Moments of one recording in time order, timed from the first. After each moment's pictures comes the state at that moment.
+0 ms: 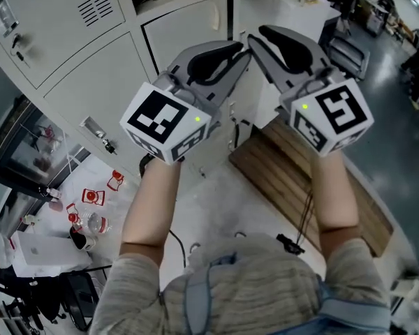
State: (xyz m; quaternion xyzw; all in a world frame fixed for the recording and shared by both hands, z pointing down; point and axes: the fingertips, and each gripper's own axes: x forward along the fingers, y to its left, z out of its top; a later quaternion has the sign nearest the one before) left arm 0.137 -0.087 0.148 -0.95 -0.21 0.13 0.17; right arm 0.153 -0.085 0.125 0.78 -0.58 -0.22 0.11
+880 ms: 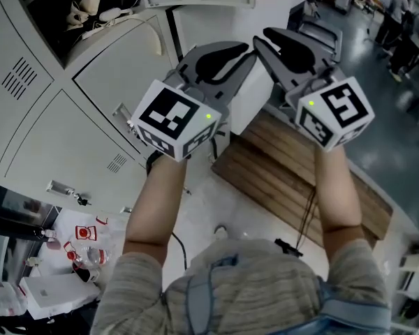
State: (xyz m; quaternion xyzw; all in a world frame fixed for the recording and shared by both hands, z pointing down) left arm 0.291 -0.026 0.158 -0.93 -0.29 0.13 0.17; right arm 0.310 -0.021 0.138 0.83 -0.52 -0.19 0.10
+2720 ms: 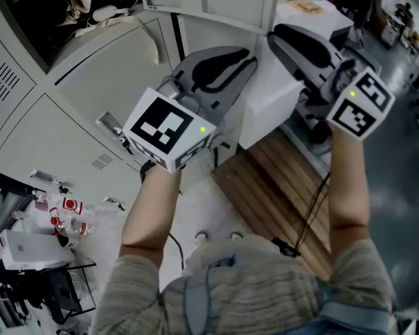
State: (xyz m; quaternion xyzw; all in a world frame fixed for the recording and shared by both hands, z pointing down) left arm 0.399 -0.059 0.167 -0.96 -0.17 0.11 0.17; right arm 0.433 -0.049 0.126 0.67 -0.73 -0.14 0.01
